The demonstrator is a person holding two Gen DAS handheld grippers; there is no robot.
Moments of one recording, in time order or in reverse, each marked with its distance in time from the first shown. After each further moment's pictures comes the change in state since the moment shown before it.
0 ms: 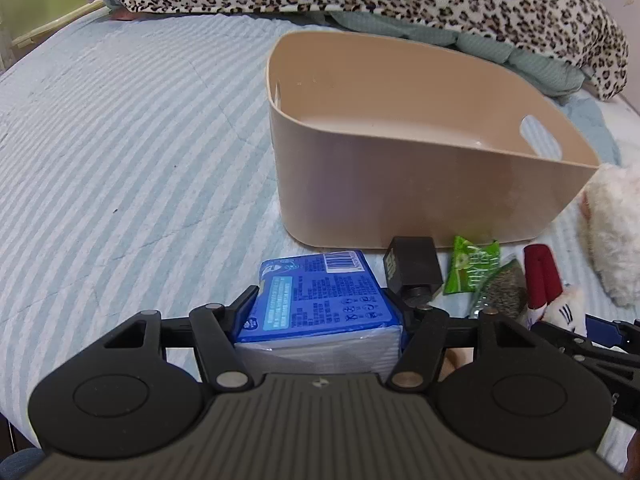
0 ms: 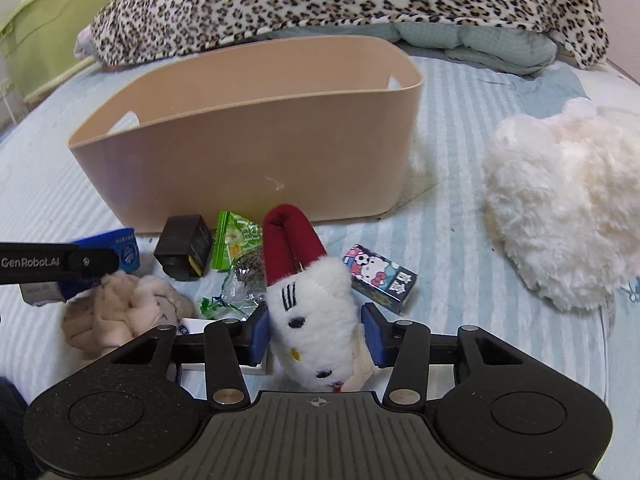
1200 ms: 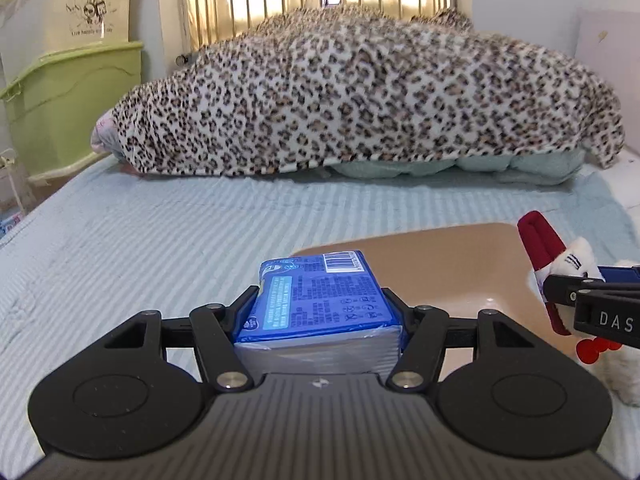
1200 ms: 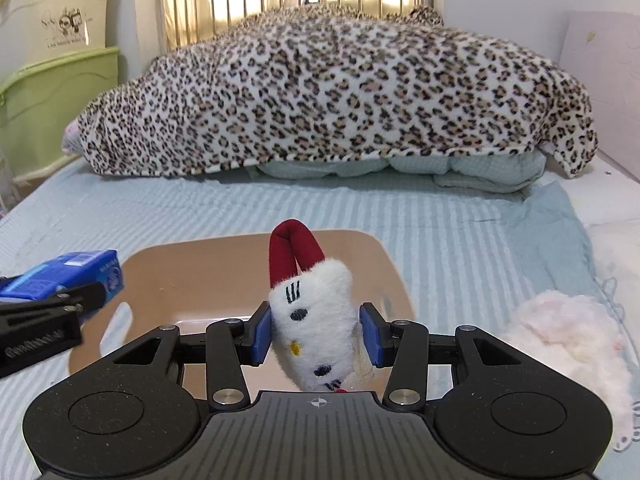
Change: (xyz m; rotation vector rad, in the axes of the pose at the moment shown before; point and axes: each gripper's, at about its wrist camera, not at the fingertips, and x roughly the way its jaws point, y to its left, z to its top) left arm -0.018 -0.043 0.109 0.138 -0.343 0.115; right arm 0.009 0.023 0.134 0.002 -0.237 -0.052
